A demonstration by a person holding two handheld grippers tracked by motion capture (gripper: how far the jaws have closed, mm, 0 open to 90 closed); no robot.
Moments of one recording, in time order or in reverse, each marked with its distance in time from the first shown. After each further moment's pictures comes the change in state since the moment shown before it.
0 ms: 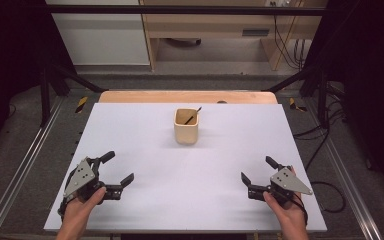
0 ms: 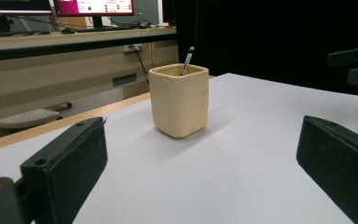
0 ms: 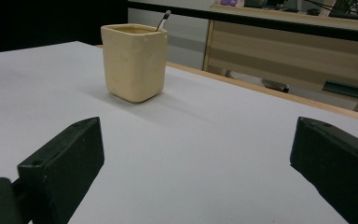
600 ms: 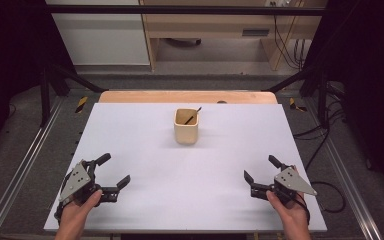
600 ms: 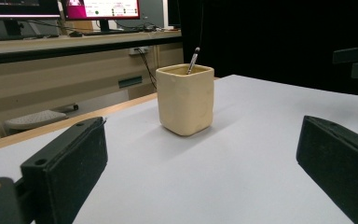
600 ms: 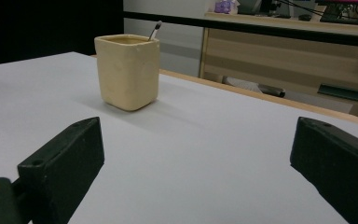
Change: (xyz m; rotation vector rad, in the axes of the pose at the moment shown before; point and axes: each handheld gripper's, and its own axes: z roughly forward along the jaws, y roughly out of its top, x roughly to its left) left arm 0.000 -0.006 -0.009 -0.016 0.018 0.005; right arm -0.006 0.000 -0.003 -0.034 -0.017 0.019
